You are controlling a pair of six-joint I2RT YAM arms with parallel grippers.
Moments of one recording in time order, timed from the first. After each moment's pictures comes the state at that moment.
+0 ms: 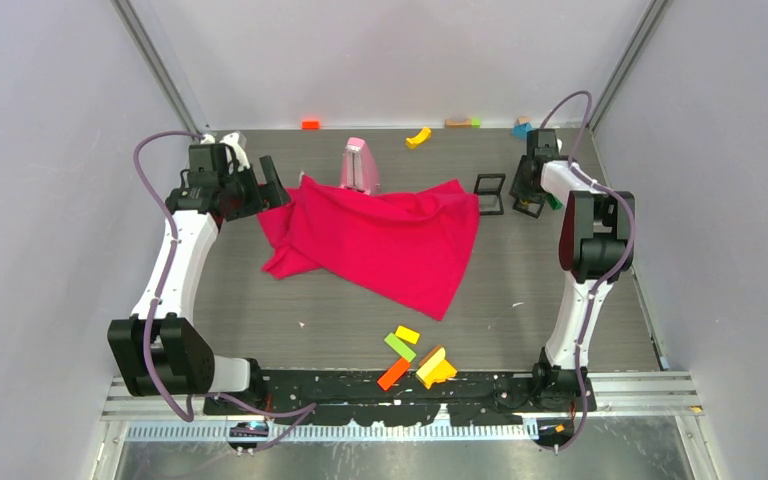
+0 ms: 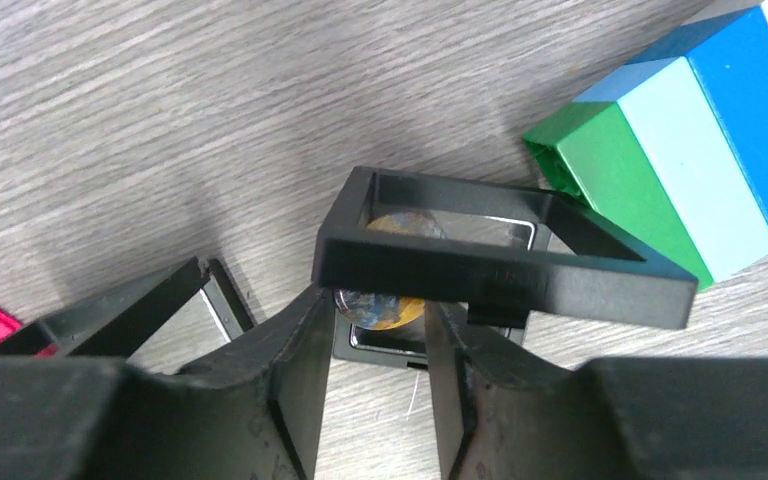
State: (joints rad) left arm 0.03 1.35 1.24 -0.65 0.24 -0.26; right arm -0.03 2.09 1.53 -0.42 0.18 0.28
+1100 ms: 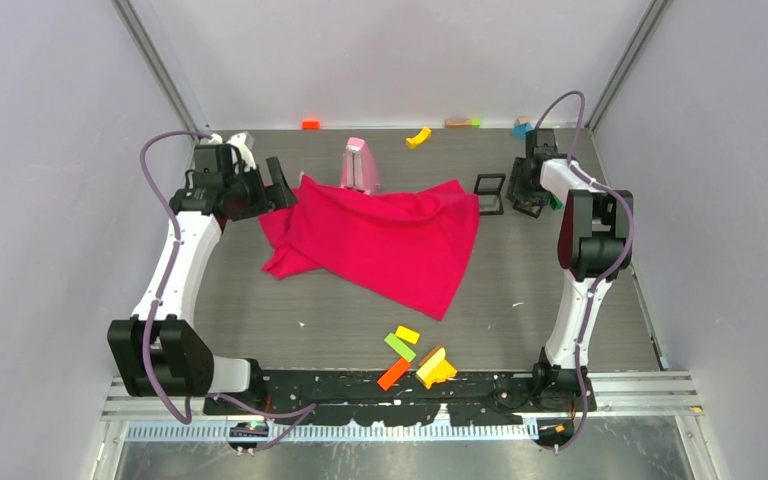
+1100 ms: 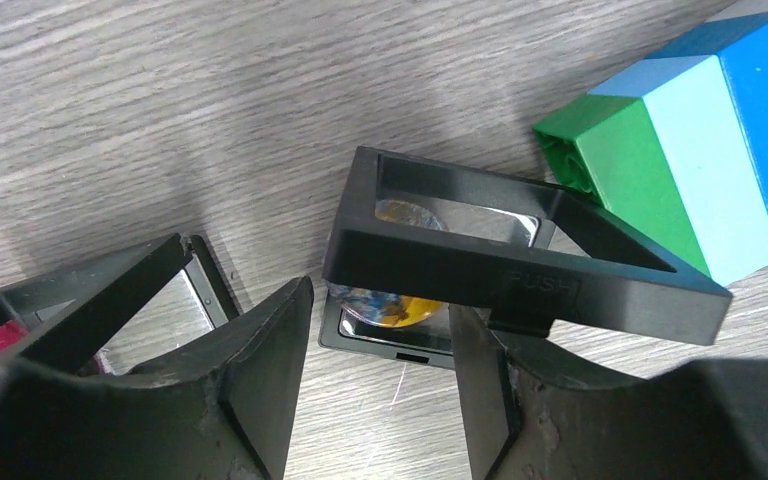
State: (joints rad) left arm 0.00 1.34 1.24 -0.64 0.27 -0.26; right arm -0.03 2.10 1.55 -0.47 0.16 0.21
